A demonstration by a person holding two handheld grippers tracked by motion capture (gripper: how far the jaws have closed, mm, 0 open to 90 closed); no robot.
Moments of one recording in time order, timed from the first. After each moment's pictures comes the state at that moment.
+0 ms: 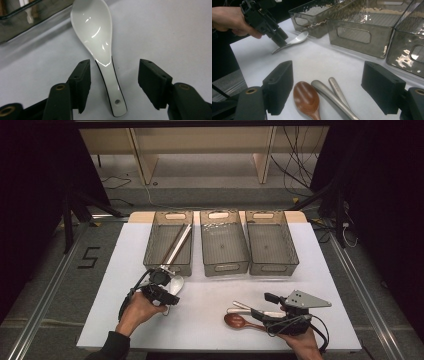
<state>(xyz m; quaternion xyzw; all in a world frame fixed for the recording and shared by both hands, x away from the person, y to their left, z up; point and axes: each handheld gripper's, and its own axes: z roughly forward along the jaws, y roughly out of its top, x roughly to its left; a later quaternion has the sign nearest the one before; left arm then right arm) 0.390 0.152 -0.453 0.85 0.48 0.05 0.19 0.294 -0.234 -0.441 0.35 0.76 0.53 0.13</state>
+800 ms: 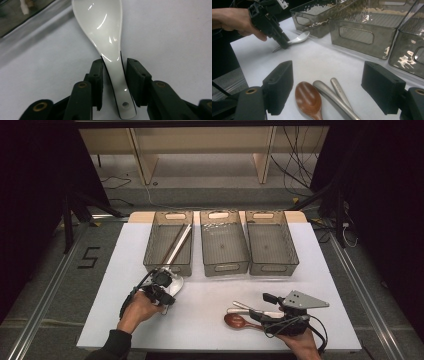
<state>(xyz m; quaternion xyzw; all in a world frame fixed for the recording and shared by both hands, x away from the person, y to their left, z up) 0.398 0.152 -0.466 0.87 0.47 0.06 0.16 0.293 -0.229 -0.440 0.35 0.77 0.52 0.13</state>
